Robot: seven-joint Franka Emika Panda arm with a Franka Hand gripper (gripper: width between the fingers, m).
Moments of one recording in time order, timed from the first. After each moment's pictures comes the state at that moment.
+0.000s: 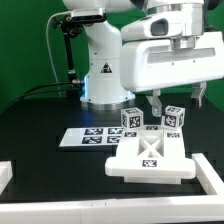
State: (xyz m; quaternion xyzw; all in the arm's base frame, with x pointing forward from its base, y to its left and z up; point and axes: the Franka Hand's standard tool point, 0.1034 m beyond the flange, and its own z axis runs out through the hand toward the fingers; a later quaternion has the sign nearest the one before) arm 0.560 0.100 0.126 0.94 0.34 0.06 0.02
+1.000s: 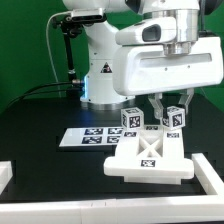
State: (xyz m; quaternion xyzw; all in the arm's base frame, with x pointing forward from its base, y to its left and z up) arm 0.559 0.092 0.119 0.98 0.17 0.05 0.01
